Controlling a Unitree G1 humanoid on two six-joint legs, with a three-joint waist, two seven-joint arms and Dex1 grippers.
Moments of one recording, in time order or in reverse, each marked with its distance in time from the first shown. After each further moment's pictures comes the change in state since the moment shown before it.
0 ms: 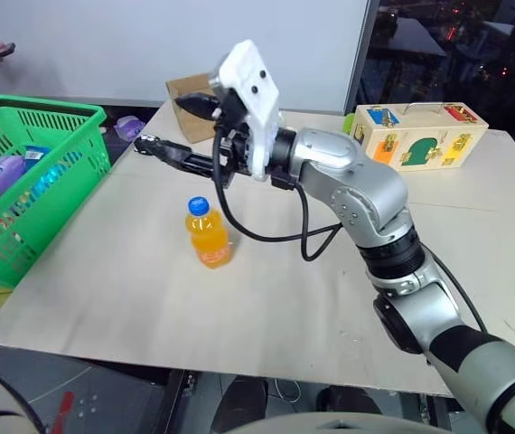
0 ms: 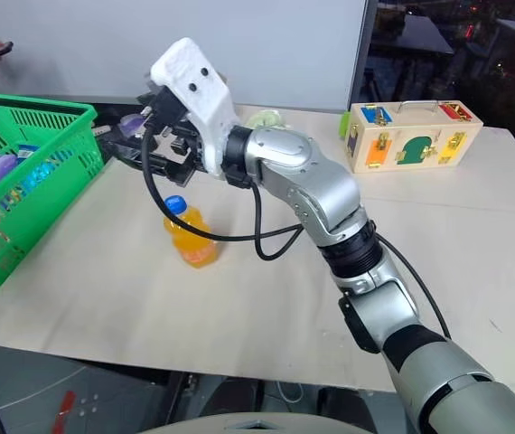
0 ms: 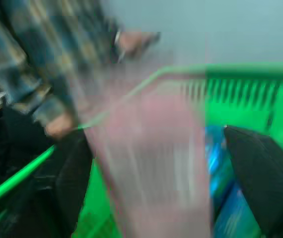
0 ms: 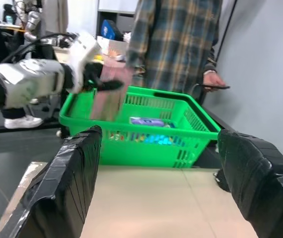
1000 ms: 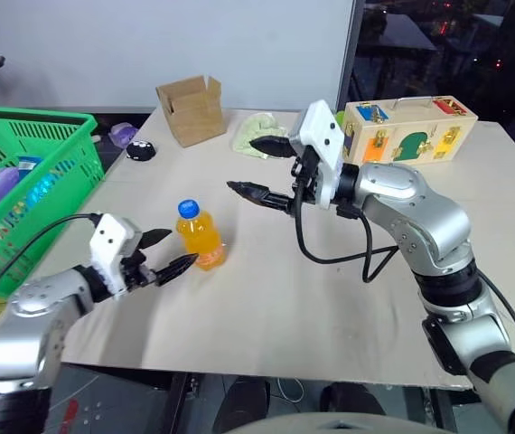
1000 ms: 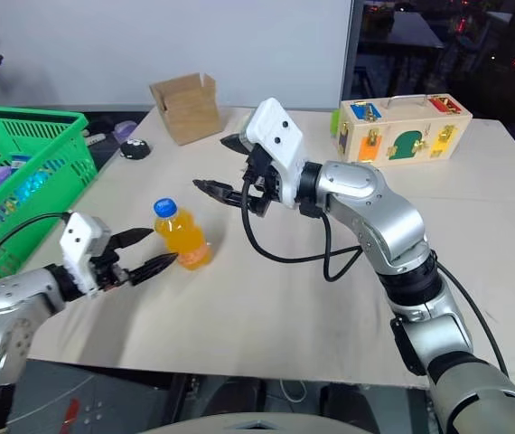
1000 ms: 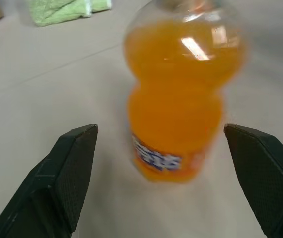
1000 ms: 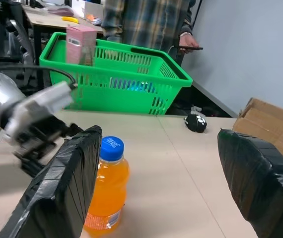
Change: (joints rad) left arm 0.946 -0.477 -0.164 -1.494 -0.250 0.549 -0.297; right arm 0.225 -0.262 -0.009 -0.245 0.018 0.072 0.085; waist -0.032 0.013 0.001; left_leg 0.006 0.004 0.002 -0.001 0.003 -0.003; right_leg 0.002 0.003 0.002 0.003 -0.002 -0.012
